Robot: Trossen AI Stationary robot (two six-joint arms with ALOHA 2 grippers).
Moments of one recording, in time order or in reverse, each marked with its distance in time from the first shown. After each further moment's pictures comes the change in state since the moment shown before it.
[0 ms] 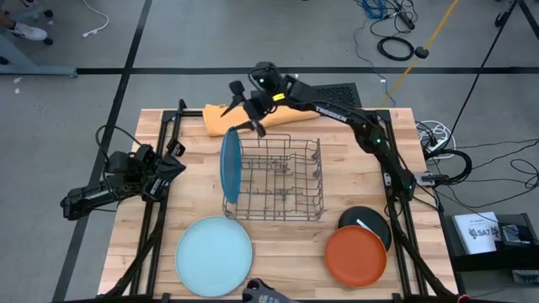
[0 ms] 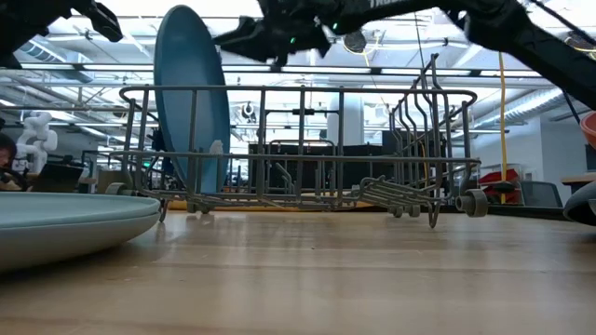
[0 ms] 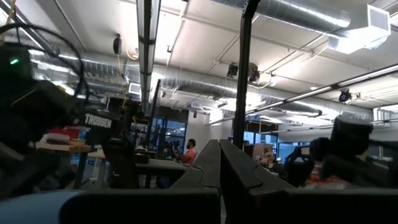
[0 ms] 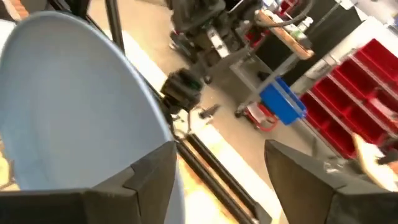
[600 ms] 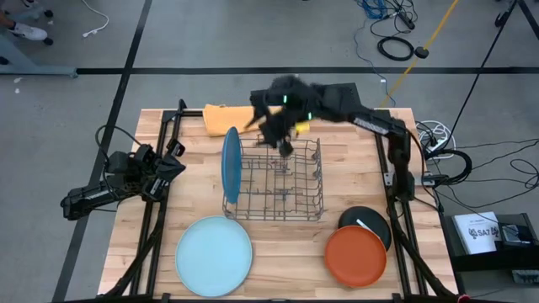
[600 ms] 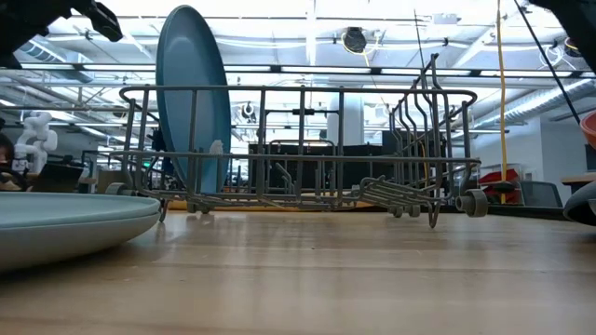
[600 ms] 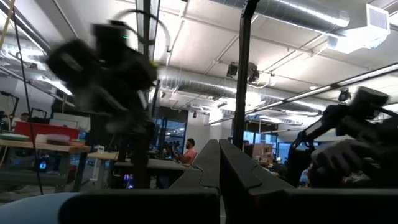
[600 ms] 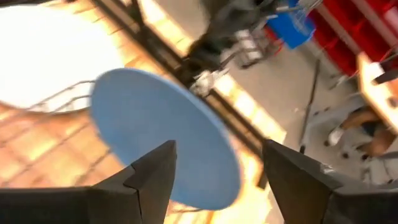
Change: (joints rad) left arm 0.000 0.000 0.000 0.002 0.000 0.005; right arm 0.241 -0.298 0.002 -0.519 0.509 0.084
